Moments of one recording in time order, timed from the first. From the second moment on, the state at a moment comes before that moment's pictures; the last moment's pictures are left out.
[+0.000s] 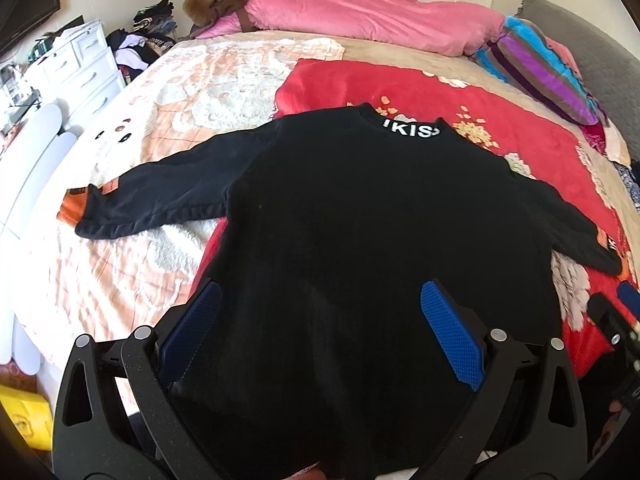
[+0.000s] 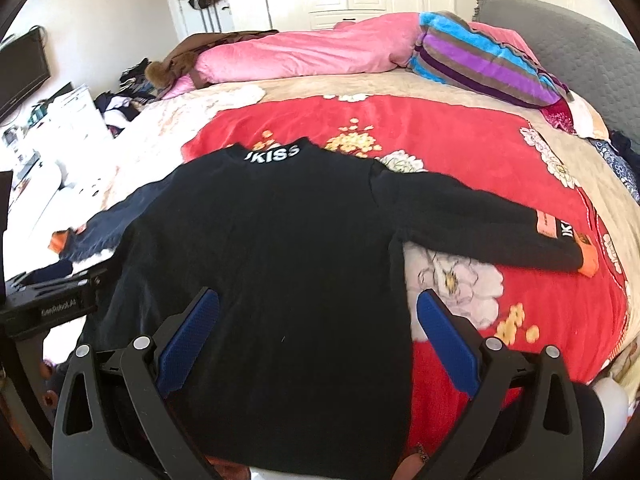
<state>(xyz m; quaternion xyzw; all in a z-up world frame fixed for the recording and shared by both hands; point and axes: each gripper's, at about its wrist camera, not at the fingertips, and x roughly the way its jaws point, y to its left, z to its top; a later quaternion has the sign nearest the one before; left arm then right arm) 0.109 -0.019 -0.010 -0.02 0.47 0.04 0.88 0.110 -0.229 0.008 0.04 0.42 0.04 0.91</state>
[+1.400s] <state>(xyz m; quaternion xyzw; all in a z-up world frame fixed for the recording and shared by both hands) 0.292 -0.030 -0.089 -0.03 0.49 0.07 0.87 0.173 -0.538 -0.056 0.25 0.38 -0.37 0.81</state>
